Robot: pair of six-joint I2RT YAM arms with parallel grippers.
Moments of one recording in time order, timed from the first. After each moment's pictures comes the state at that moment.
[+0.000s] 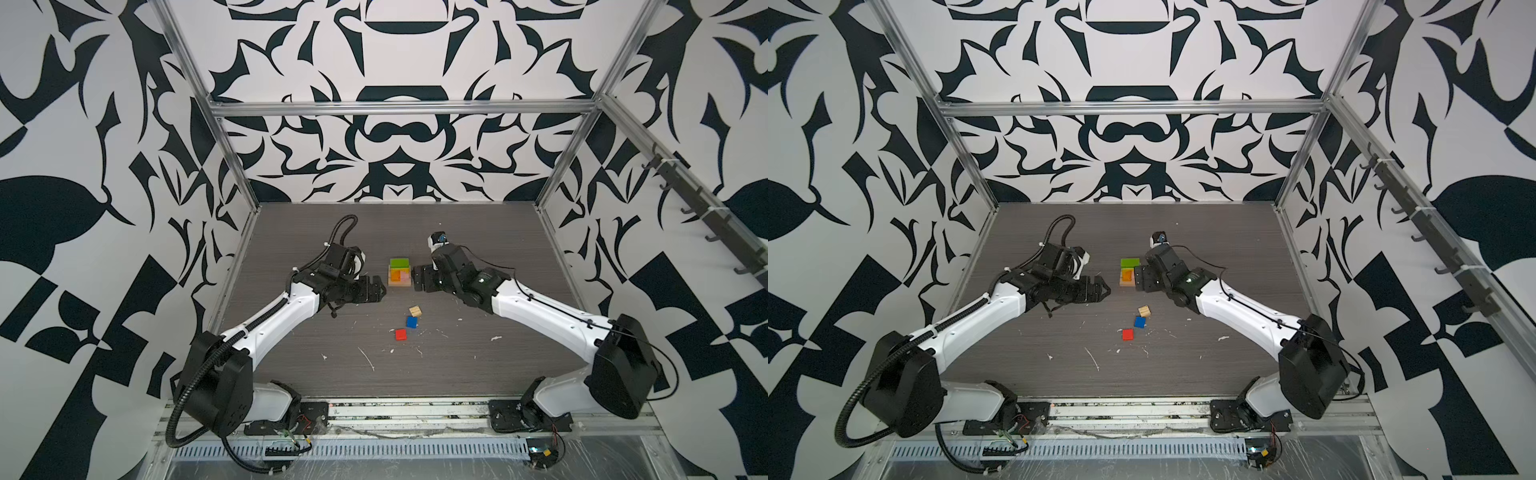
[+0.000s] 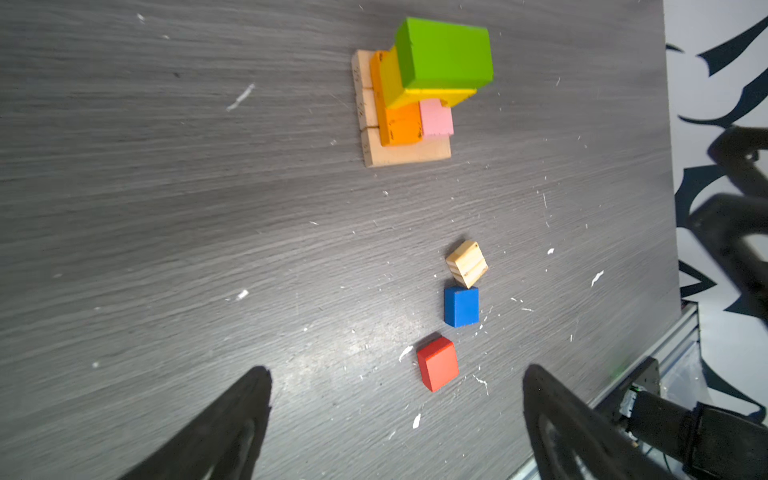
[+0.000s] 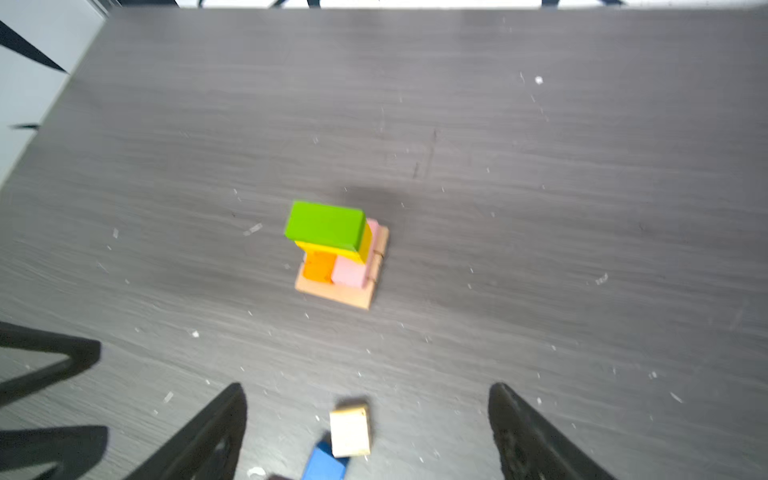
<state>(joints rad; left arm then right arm) -0.54 1.37 0.94 -0.53 0.28 -0.48 0.72 1.42 1.02 -0.38 0.19 0.46</state>
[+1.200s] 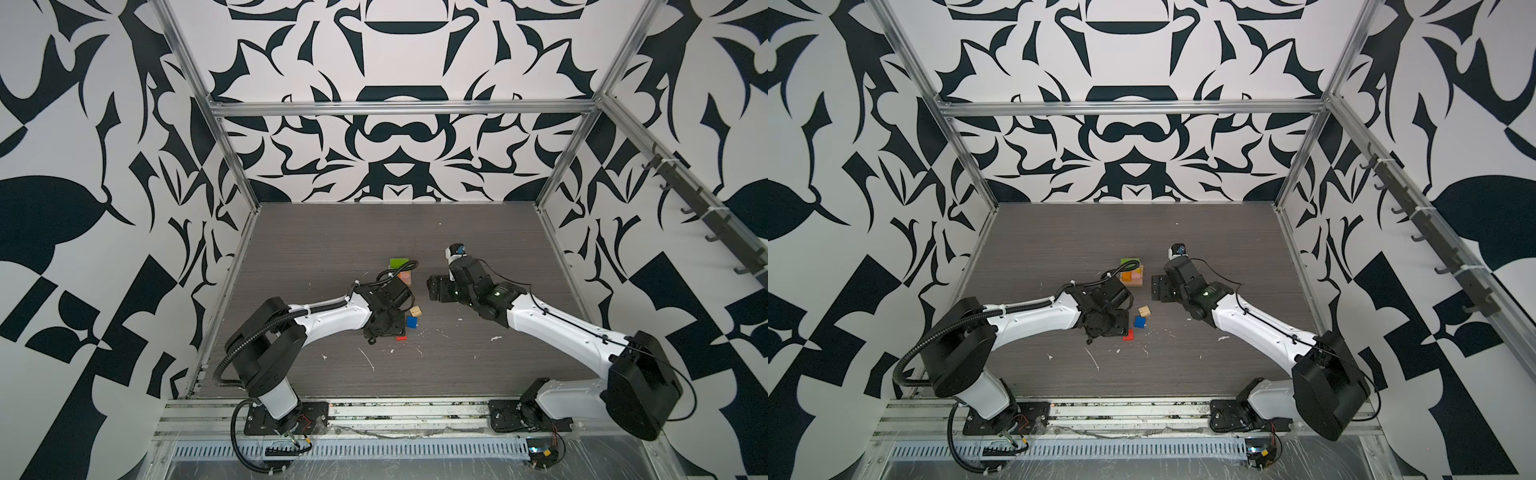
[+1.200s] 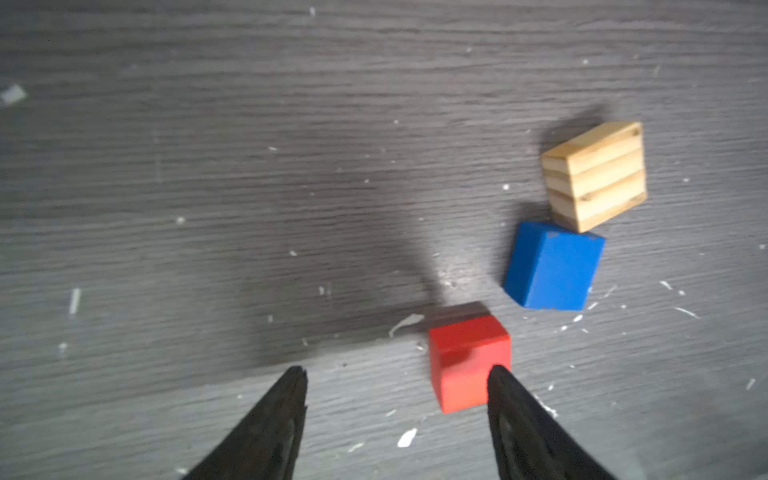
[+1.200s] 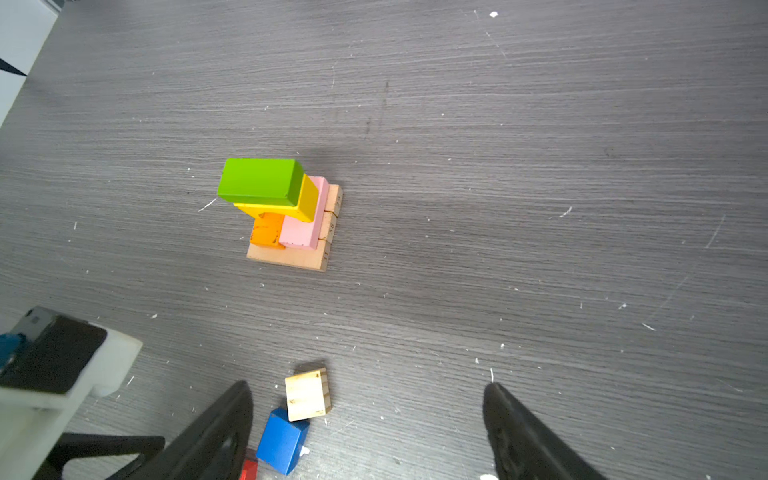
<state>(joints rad) -0.92 1.66 1.00 -0.61 0.00 -0.87 0.65 1.31 0.85 -0.32 0.15 0.51</state>
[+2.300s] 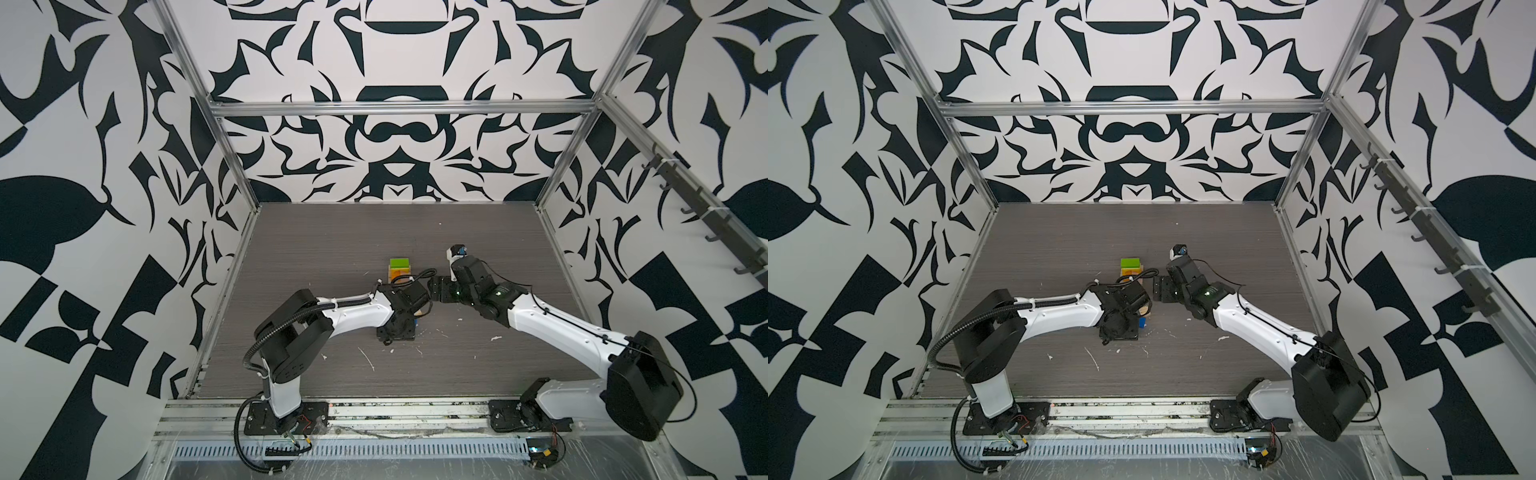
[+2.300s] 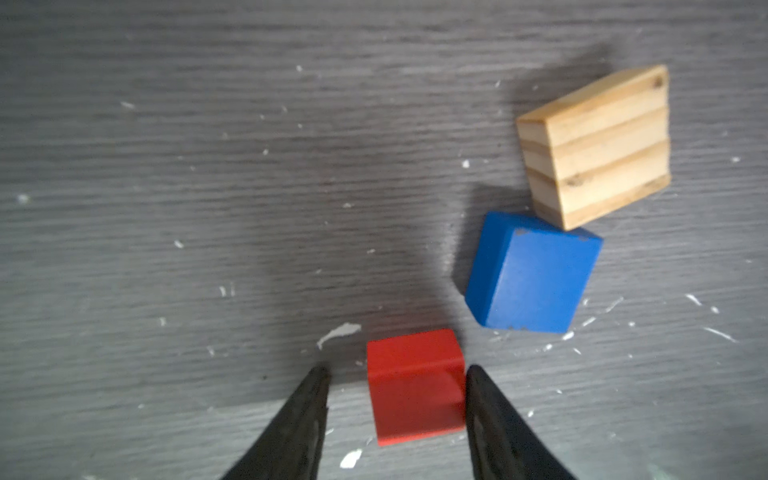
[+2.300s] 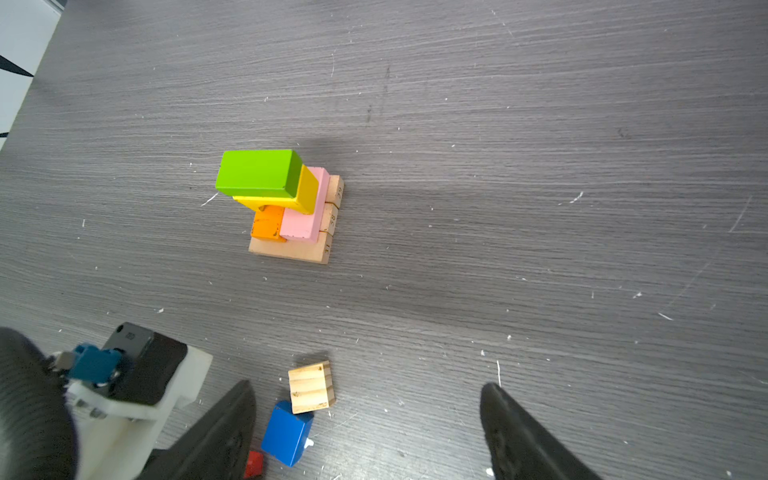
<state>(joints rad) -0.99 1.82 1.14 -0.71 -0.02 -0.92 0.63 1.31 0.84 -0.32 0.11 0.53</state>
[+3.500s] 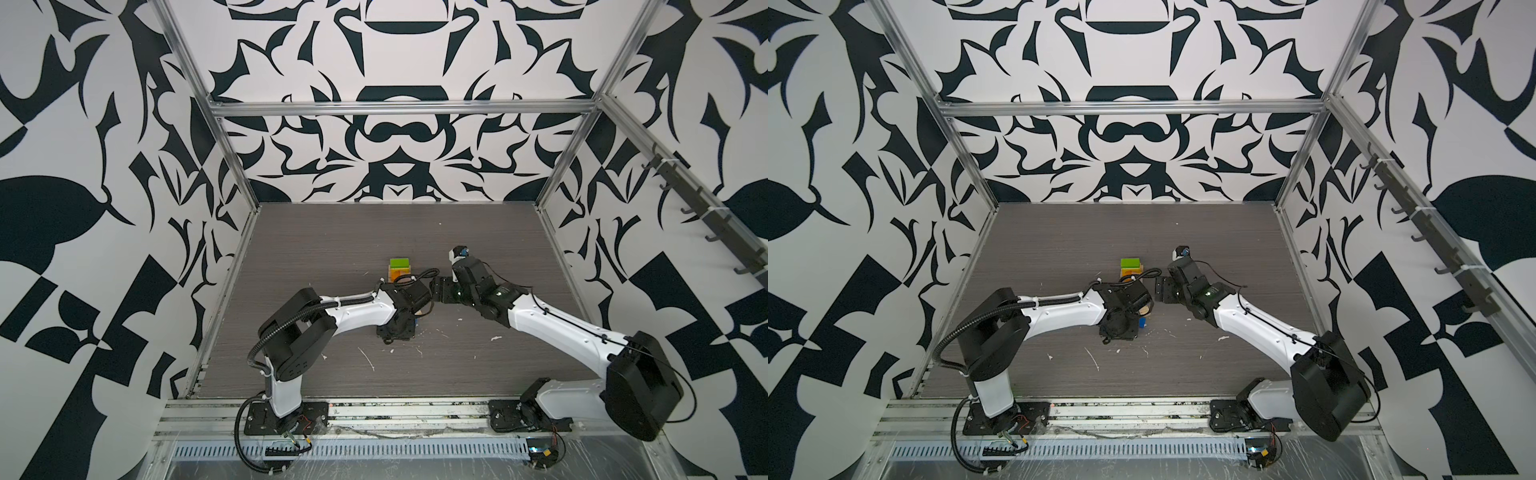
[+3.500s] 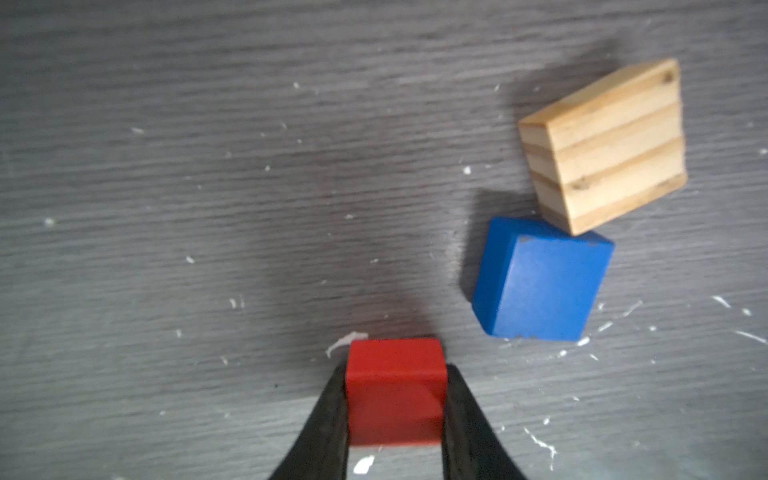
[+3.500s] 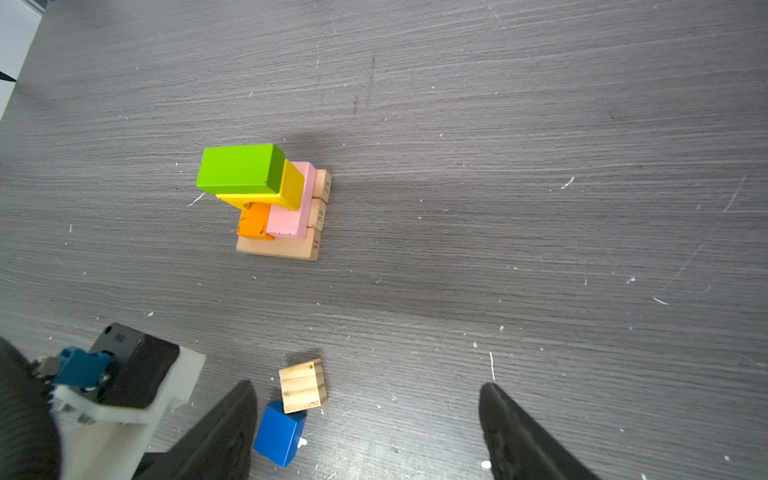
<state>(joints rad) -0.99 1.84 1.17 -0.74 -0.04 -0.88 0.61 1.31 0.83 -0.33 0.11 0.55</state>
